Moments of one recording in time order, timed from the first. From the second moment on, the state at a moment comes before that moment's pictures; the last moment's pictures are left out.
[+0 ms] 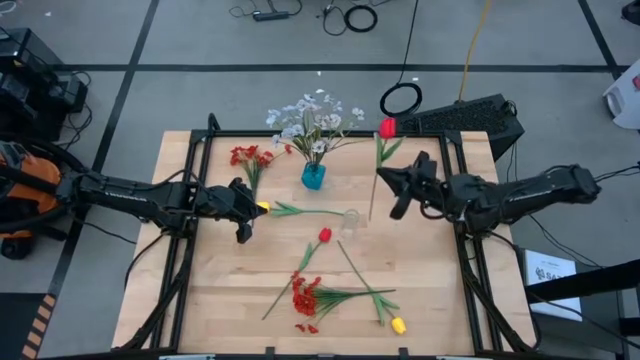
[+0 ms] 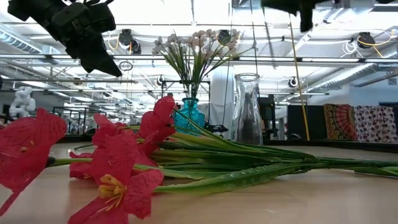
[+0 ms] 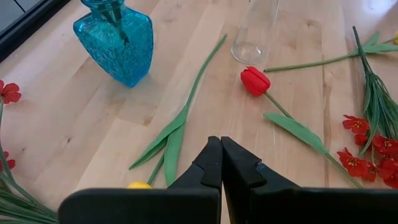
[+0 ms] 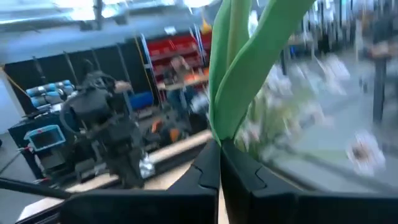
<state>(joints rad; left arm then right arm) -0.07 0.85 0.56 -0.37 -0.19 -0.28 0.15 0.91 0.64 0.36 0.62 0.18</state>
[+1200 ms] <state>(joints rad) -0.07 0.85 0.56 -0.37 -0.19 -0.28 0.16 1.31 0.64 0.64 0.47 0.06</state>
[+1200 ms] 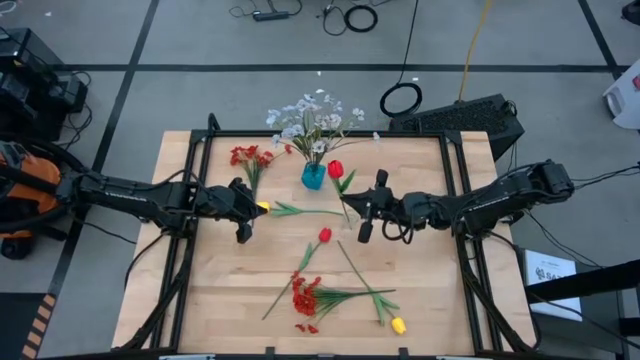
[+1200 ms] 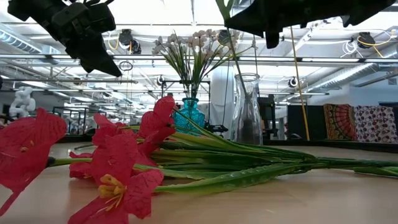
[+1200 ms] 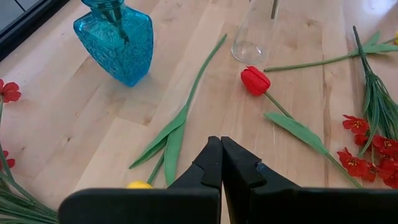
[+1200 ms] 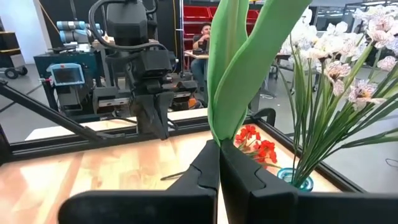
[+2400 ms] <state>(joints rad) -0.07 0.85 0.56 -0.37 -0.19 -0.28 0.16 1.18 0.65 0.28 0.47 0.26</state>
